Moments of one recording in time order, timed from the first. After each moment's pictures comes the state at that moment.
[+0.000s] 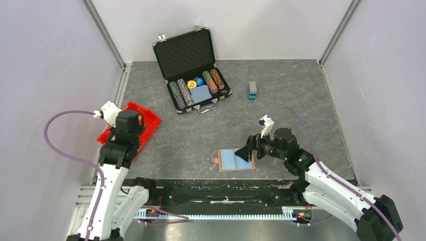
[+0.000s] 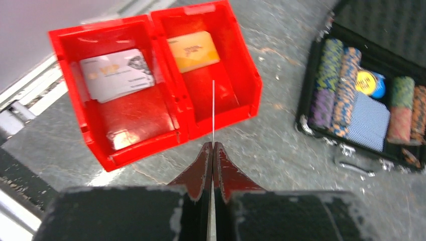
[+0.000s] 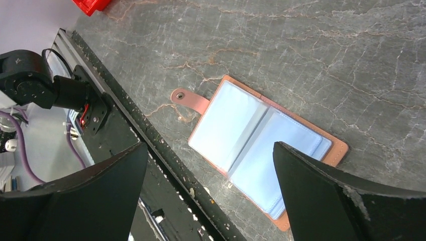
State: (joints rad) left arm -0.18 0.70 0.87 -0.78 -0.59 -0.70; right arm 0.63 0.77 0.35 0.00 -0.35 0.47
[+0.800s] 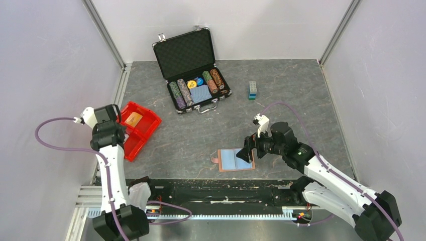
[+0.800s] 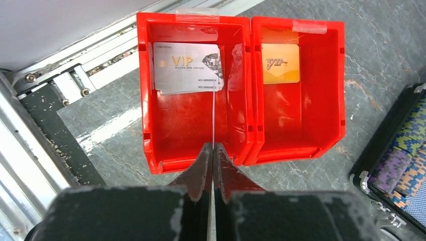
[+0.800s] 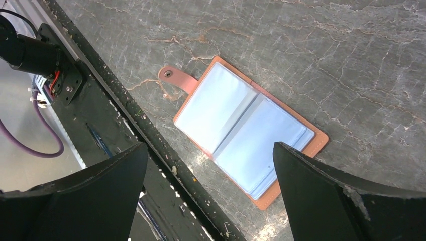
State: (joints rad) left arm 0.36 0.88 0.88 -0.78 -0.38 -0.63; right arm 0.63 0.85 0.49 -0.22 -0.37 0.28
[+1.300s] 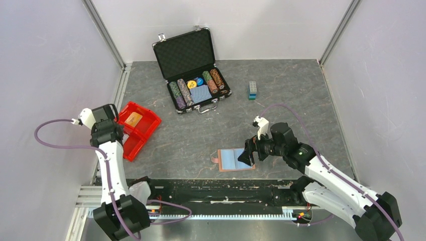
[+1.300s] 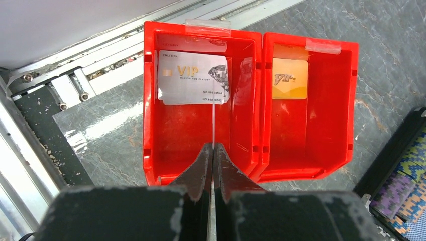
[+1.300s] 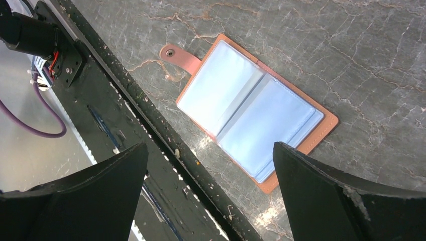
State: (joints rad) left arm 0.41 0.95 0.86 -0.70 -0.36 -0.64; right arm 0.63 0.83 0.50 -0.31 -0.41 0.27
